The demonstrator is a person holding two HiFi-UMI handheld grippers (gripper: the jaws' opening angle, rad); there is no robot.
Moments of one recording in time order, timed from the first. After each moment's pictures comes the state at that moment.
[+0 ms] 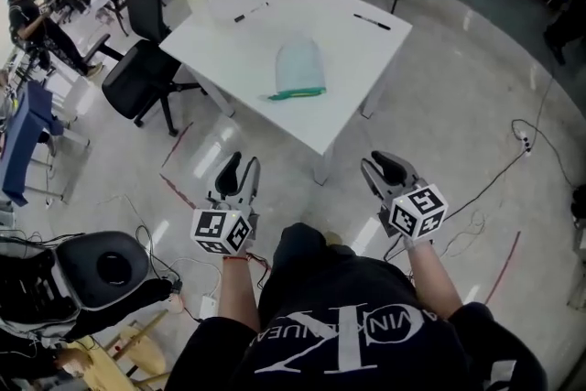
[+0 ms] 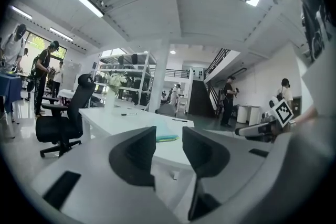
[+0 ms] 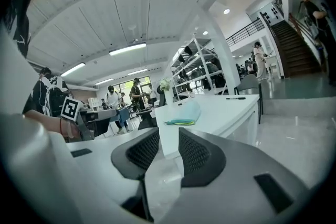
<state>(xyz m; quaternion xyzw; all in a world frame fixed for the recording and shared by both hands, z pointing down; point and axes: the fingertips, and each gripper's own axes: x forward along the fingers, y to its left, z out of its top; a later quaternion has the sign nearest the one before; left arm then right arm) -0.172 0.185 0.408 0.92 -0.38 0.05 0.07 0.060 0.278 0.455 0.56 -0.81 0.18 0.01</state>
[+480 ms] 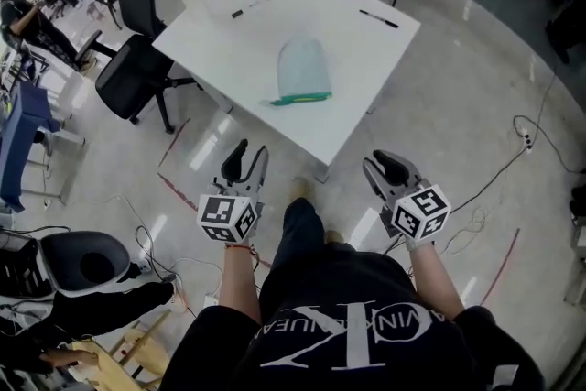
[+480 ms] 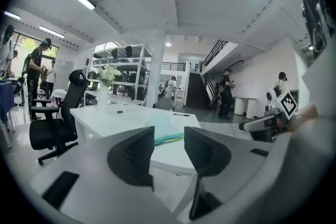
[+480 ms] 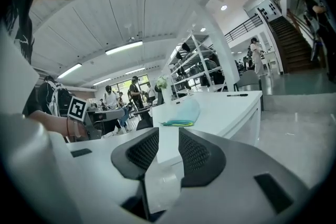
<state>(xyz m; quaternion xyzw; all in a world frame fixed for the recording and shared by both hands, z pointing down) -0.147 0.119 0.427 0.93 -0.36 0.10 0.07 0.061 0.232 0.464 0.56 -0.80 0.21 0.01</state>
